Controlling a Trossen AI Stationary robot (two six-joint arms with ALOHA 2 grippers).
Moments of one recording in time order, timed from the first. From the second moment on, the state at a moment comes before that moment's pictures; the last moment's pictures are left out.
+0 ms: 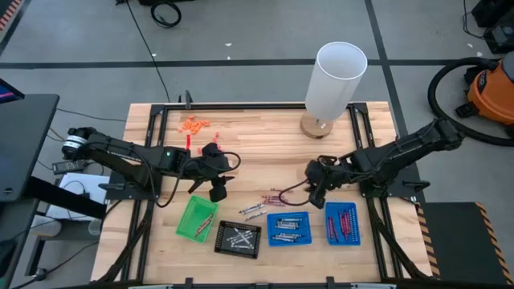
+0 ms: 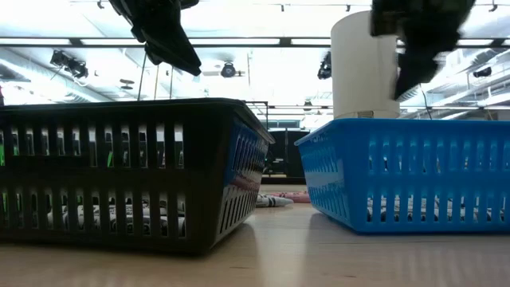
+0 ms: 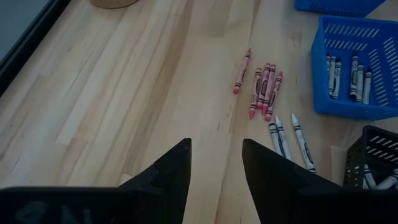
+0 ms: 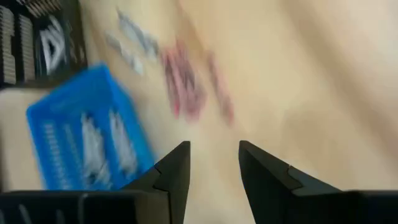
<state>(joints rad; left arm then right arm) -0.17 1.25 0.95 -0.48 -0.31 -0.27 0.28 1.19 0.86 -0.68 0.19 0.68</state>
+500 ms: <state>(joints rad) -0.13 1.25 0.95 -0.45 -0.31 -0.35 0.15 1.38 0.65 0.05 0.26 0.27</state>
